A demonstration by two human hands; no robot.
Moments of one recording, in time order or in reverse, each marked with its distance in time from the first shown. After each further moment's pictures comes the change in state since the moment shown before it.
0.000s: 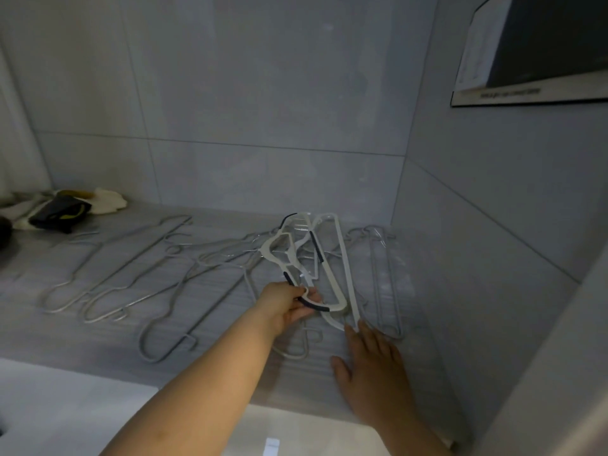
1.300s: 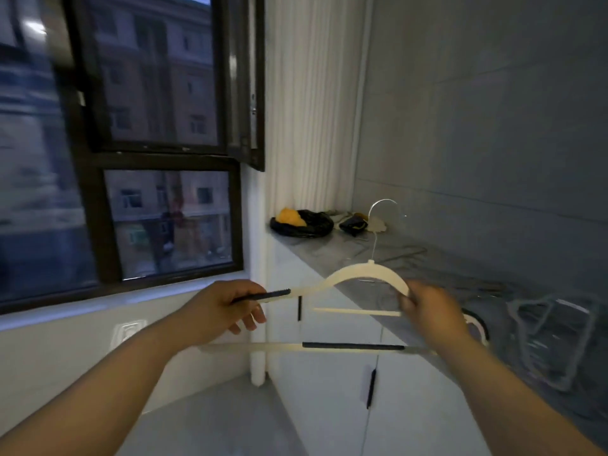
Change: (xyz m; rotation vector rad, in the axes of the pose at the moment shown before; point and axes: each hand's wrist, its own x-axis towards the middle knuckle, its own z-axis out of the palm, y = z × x) left_hand -0.435 -0.046 -0.125 0.866 0.794 0.376; right_hand -0.099 -0.116 -0.108 0.324 0.097 -0.847
